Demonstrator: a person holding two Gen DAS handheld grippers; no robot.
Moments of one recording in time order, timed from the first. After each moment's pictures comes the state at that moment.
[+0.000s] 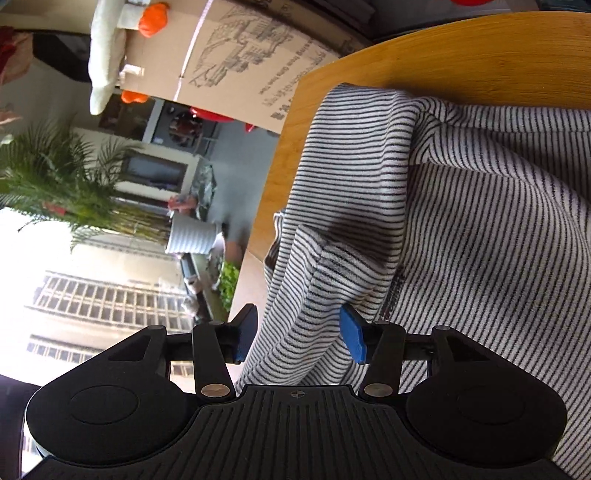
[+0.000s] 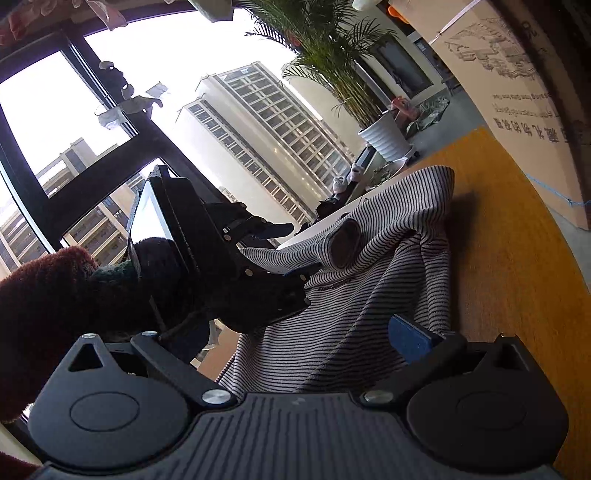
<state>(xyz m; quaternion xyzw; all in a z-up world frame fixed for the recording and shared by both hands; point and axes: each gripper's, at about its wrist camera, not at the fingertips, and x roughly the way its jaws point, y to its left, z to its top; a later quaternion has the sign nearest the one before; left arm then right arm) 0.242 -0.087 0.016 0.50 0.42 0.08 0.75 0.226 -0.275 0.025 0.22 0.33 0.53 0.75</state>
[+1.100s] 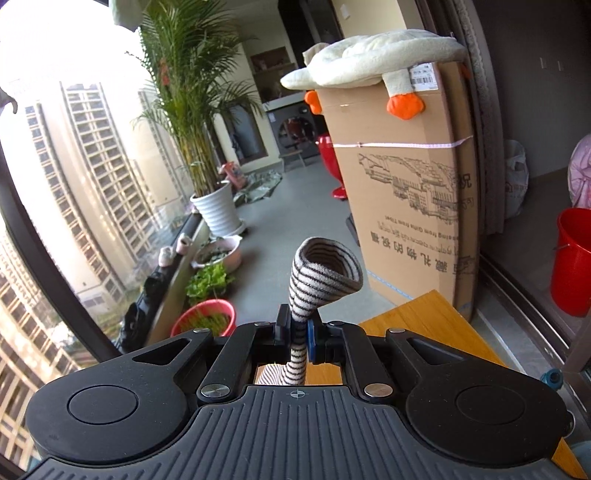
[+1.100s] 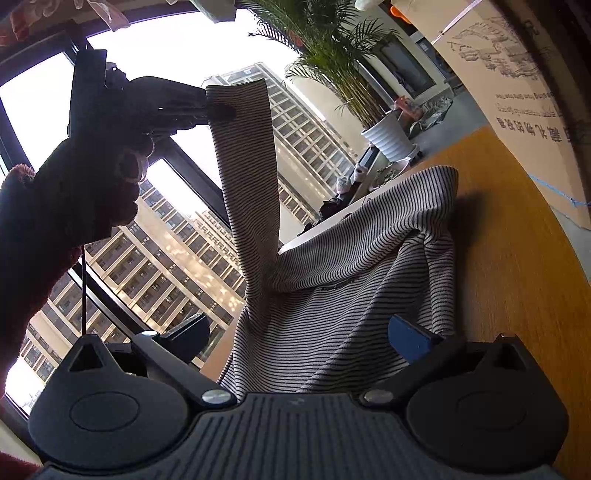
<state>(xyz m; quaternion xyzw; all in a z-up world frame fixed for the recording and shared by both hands) 0.267 -0.039 0.235 0.10 0.29 0.17 0.94 0.227 -0.275 0.025 0.22 0.33 0.53 0.75</state>
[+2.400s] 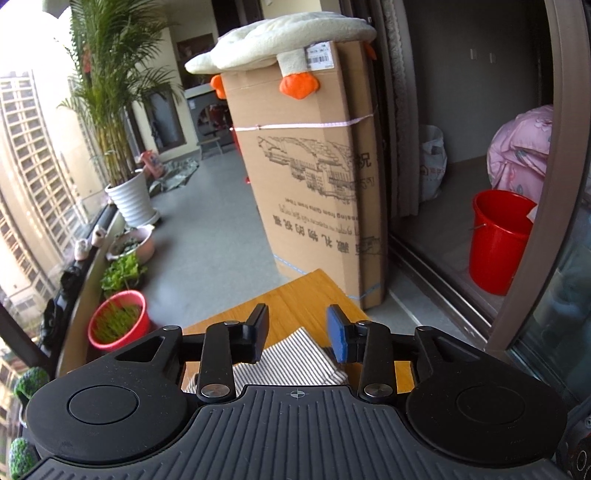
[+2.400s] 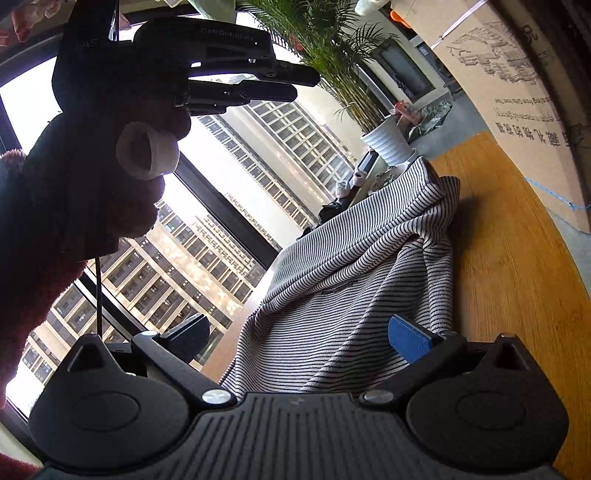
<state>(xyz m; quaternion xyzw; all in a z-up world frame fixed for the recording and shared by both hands) 0.268 -0.102 0.188 0.07 0.33 0.06 0.94 0.227 -0.278 0.025 0.22 0.33 0.53 0.75</state>
